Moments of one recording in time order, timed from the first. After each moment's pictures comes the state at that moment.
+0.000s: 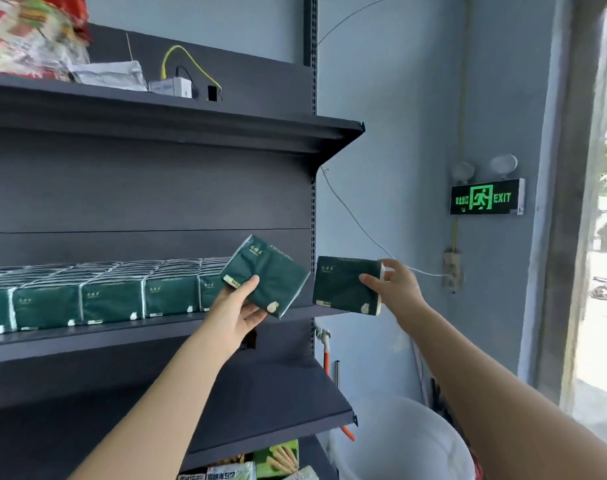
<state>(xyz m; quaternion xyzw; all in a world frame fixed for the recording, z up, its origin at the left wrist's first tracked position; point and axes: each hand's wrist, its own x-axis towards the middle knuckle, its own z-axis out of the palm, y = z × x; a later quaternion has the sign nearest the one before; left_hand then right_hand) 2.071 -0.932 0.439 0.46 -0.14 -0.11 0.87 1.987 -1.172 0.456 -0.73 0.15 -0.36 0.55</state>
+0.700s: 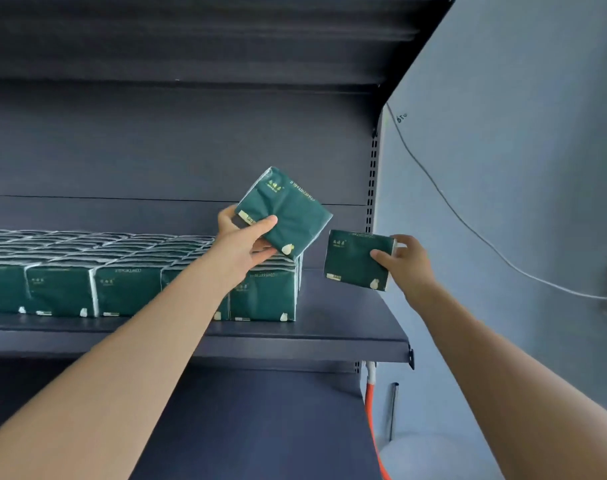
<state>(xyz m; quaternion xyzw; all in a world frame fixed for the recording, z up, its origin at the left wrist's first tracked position) 2.266 -1.071 0.494 0.54 -0.09 0.09 0.83 2.273 -1.323 0.451 -0.76 0.05 -0.28 0.58</state>
